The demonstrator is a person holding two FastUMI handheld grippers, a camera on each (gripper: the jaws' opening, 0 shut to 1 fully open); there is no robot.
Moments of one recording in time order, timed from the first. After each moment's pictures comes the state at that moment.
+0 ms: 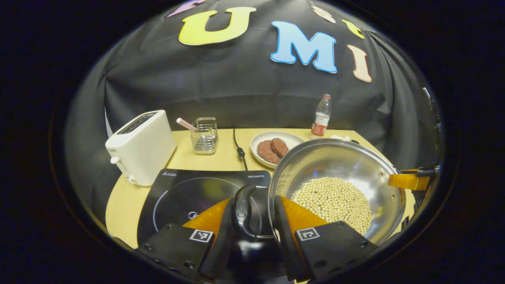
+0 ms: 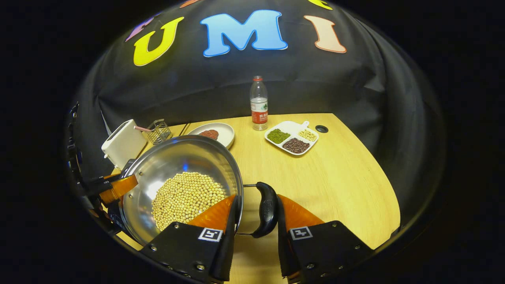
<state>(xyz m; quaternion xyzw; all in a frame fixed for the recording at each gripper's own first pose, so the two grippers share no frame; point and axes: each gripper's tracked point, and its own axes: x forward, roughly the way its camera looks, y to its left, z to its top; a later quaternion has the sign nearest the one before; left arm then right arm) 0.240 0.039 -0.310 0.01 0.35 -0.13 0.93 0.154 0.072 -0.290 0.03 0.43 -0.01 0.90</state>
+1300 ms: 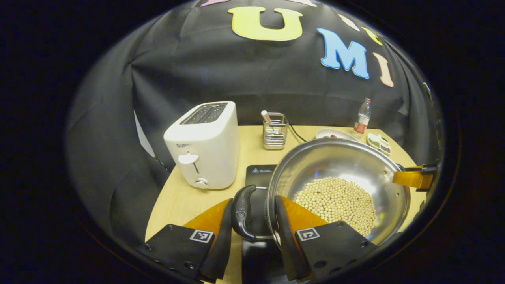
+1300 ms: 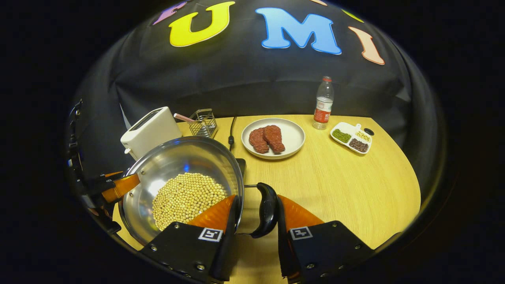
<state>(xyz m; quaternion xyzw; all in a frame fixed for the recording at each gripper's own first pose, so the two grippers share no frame) 0.261 0.249 -0.325 0.02 0.37 -0.07 0.93 0.168 0.276 -0.312 0.03 0.43 0.03 0.90</state>
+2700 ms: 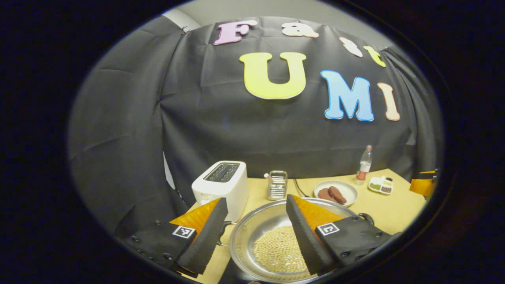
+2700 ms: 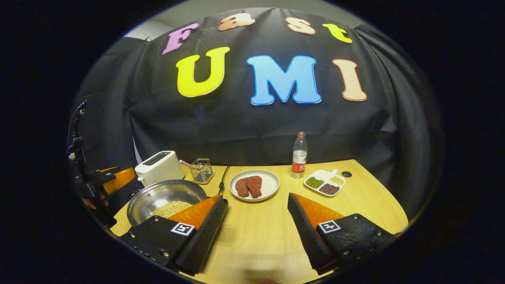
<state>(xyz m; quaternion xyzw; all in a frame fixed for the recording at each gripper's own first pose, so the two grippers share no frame) 0.241 0.190 -0.169 0.02 0.17 0.00 0.99 0.154 0.168 -0.186 0.01 0.25 0.04 0.97</state>
